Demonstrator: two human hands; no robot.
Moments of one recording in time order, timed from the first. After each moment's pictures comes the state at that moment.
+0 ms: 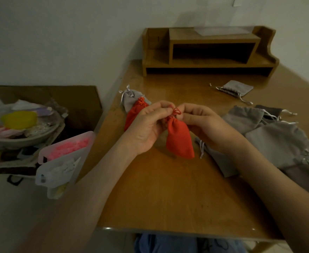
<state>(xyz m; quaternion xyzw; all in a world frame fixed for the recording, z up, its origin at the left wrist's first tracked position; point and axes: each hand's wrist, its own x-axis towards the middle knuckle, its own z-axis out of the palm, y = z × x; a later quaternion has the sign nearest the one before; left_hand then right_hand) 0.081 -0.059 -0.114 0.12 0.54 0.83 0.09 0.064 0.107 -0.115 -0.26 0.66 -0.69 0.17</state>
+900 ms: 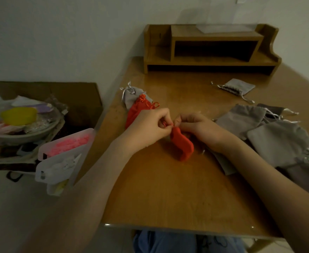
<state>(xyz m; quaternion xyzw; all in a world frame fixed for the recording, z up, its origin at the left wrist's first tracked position) 0.082 -0.072 -0.117 0.16 0.90 0.40 -0.04 0.061 0.101 -0.125 -0.18 0.78 -0.57 0.21</state>
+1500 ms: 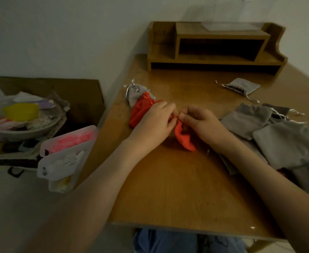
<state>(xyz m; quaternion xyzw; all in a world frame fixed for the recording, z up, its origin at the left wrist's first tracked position) 0.070 -0.064 -0.133 0.23 0.91 0.27 -0.21 0.062 0.092 -0.129 -0.17 0.83 -0.53 0.04</state>
